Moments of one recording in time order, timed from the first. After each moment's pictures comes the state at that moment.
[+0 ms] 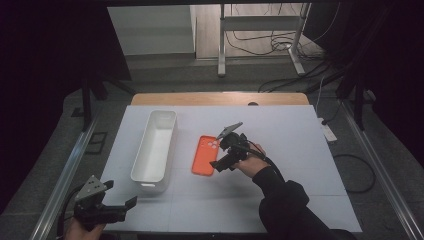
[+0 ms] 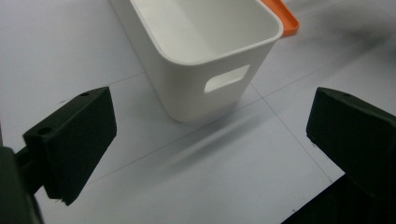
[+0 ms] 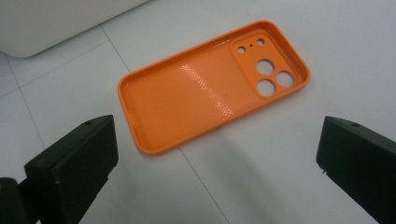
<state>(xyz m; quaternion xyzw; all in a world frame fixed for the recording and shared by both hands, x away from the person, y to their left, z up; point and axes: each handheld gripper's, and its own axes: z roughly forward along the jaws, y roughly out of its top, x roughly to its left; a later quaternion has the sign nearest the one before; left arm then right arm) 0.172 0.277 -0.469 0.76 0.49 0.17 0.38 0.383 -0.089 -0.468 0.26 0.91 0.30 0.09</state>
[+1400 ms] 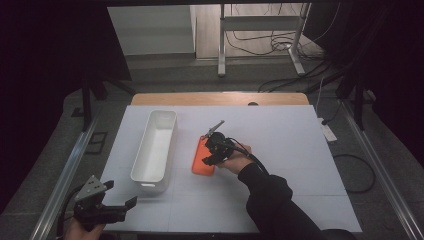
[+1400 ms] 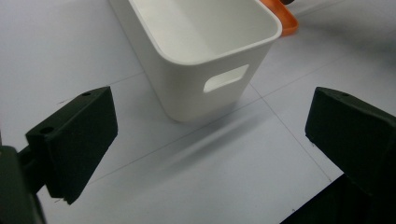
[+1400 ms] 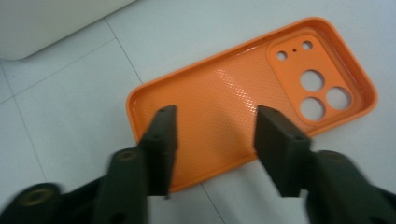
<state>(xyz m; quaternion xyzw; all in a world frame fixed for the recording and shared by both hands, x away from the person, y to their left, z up) 0.172 0.277 -0.469 0.76 0.49 0.17 0.39 0.398 -0.050 -0.487 0.25 0.93 0.26 0.05</state>
